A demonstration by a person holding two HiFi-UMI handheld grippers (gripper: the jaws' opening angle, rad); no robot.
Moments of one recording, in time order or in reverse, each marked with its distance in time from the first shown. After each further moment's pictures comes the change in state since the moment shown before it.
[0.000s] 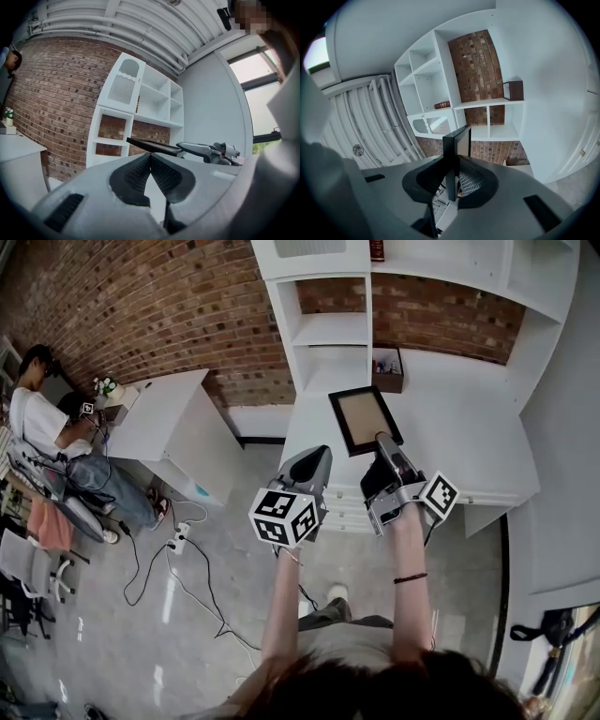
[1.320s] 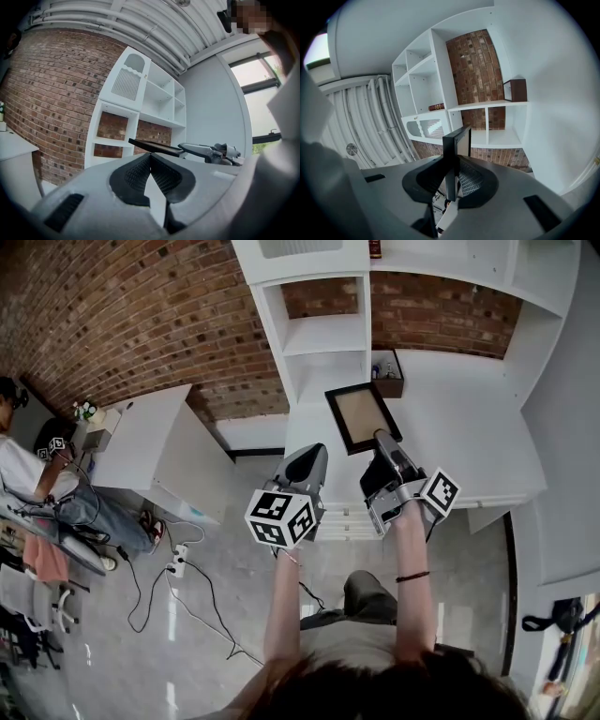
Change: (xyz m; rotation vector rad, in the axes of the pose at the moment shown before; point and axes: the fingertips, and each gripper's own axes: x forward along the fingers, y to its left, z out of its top) left arm 0.051 0.073 0.000 -0.013 -0.001 -0.062; right arm 0.064 -0.040 0.016 -0.021 -0.058 -0.014
